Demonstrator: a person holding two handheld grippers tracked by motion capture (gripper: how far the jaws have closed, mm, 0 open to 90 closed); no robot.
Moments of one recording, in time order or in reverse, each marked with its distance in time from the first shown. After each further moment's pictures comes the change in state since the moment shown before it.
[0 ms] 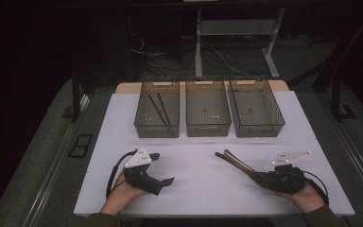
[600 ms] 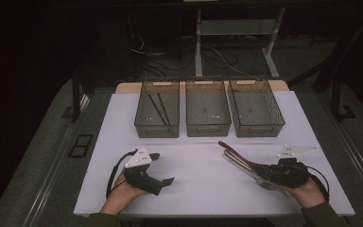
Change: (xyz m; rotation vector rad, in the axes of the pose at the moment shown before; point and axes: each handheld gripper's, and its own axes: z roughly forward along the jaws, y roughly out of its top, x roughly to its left) left arm 0.000 0.000 0.001 -0.004 0.001 0.000; right arm -0.008 0.010 -0.008 -0.084 -0.034 0.048
